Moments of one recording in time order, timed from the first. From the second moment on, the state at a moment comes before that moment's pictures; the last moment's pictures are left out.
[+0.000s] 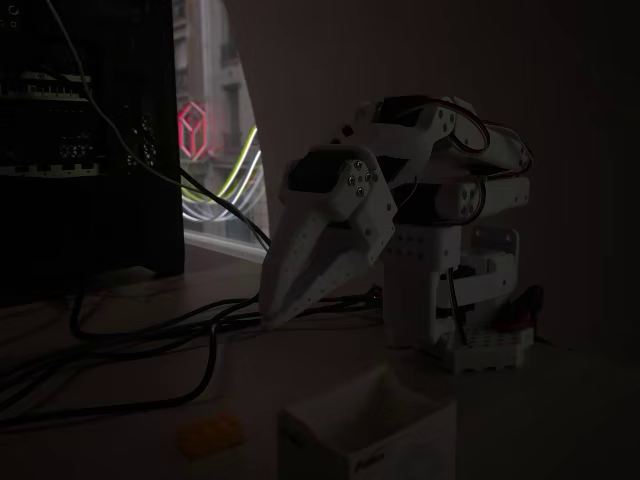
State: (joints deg) arm -3.8 183.4 170.2 54.6 -0.4
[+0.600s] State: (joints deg) arm -3.5 183.4 170.2 54.6 -0.3
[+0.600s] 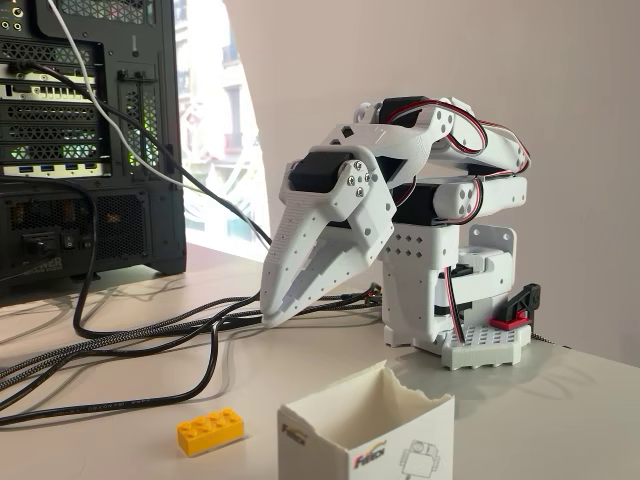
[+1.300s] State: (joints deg) arm -0.5 164.4 149.7 62.5 18.7
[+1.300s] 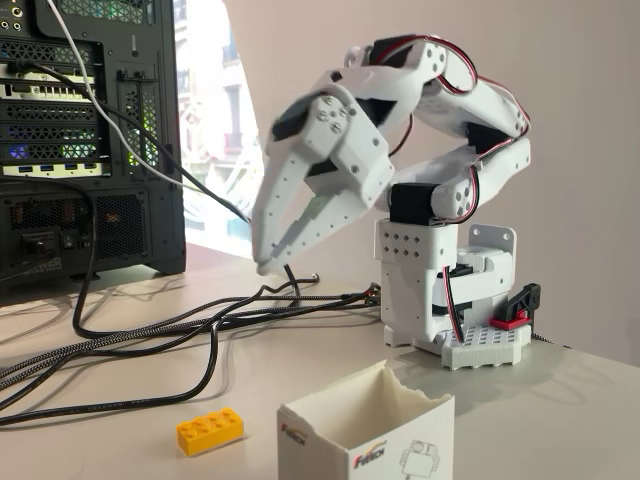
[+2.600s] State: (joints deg) arm 6.3 89.0 105.3 78.0 89.4
